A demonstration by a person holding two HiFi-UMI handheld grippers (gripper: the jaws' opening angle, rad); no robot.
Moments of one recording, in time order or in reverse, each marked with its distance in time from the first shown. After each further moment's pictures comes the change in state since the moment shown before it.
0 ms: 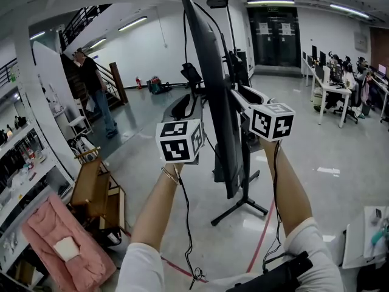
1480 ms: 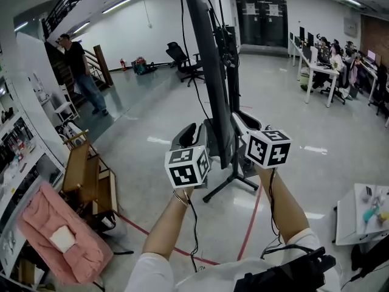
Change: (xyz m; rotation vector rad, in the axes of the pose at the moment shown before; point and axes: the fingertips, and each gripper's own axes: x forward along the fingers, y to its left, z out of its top) left arm -0.105 -0.053 -0.140 -0.251 0.218 -0.018; right arm -0.108 0.062 -0.111 0.129 0.177 -0.151
